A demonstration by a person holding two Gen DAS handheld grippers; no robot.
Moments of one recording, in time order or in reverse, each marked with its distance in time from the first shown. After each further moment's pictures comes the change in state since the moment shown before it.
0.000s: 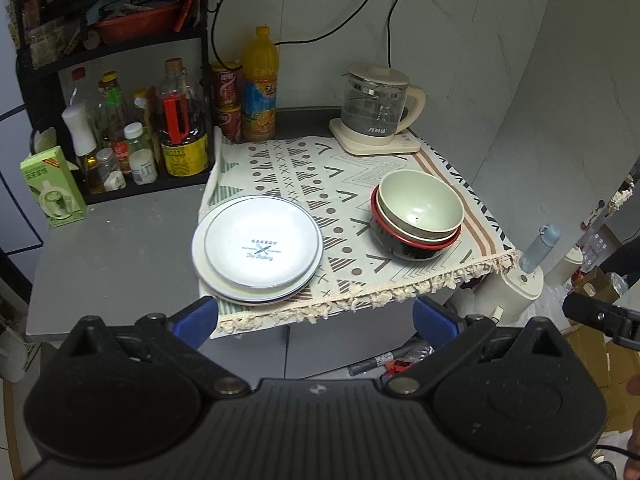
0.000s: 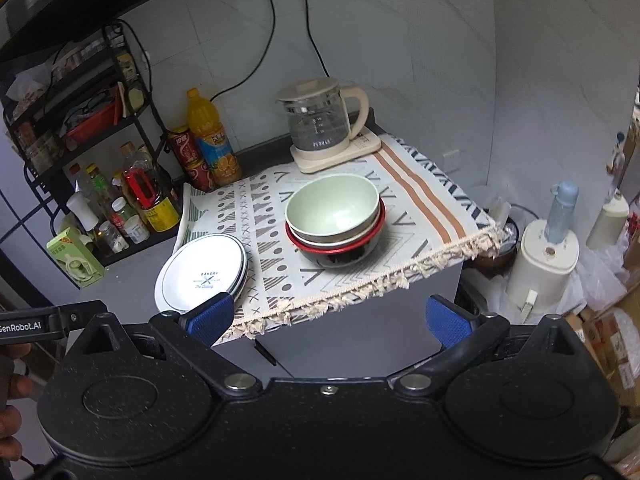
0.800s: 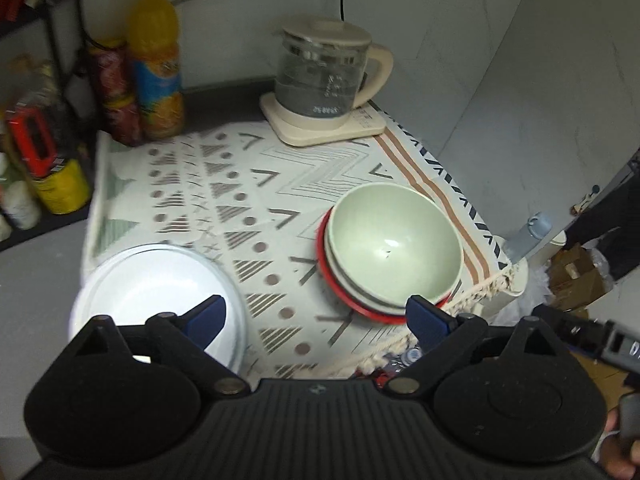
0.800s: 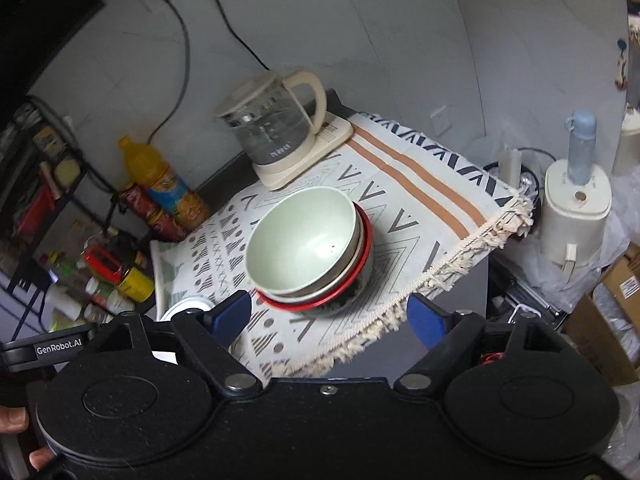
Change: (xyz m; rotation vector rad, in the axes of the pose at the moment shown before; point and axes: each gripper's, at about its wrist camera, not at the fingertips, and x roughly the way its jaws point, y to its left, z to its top) left arm 0.195 -0.046 0.104 0.071 0.153 -0.151; right arm 0.134 -0.060 0.051 0.294 0.040 0.046
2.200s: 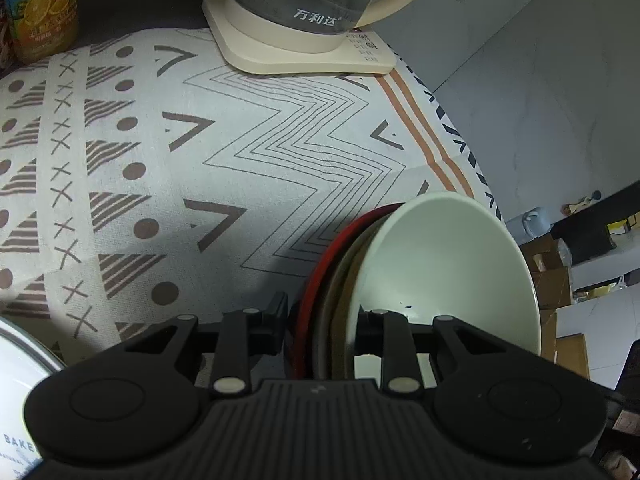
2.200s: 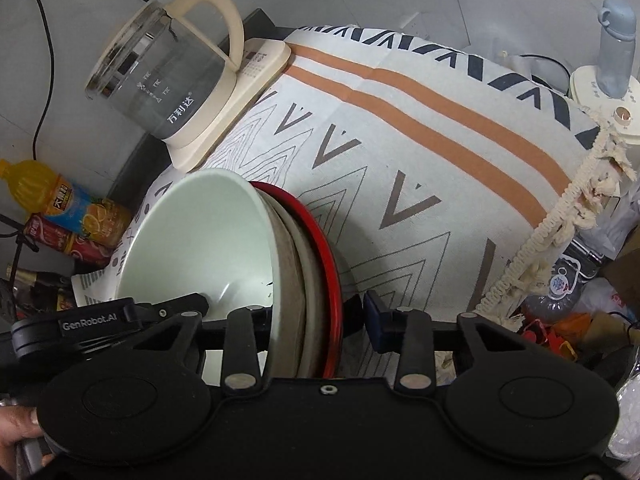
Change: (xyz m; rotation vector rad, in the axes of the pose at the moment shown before) left arm 0.196 0.018 0.060 -0.081 0.213 -0.195; right arm 0.199 -0.039 0.031 0.164 0.178 -0.049
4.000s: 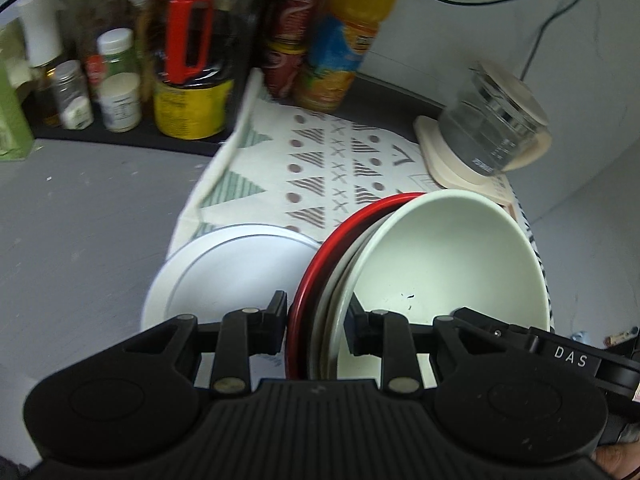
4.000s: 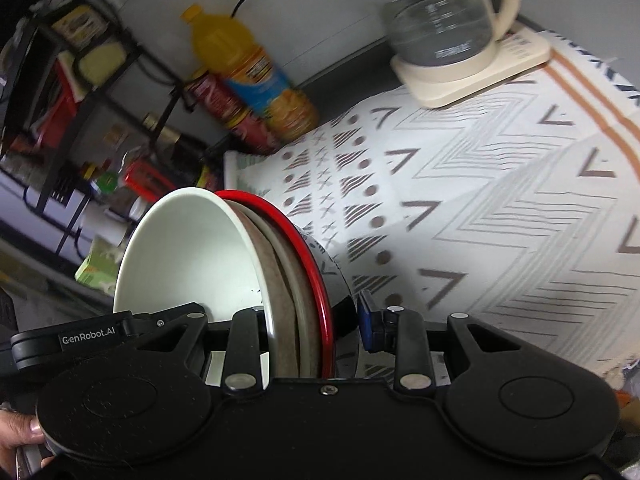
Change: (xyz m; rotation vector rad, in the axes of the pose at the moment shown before) left arm -0.194 0.096 -0.093 -0.378 -0.281 0.260; right arm -0.025 0.159 -0.038 -0.424 0.185 0.289
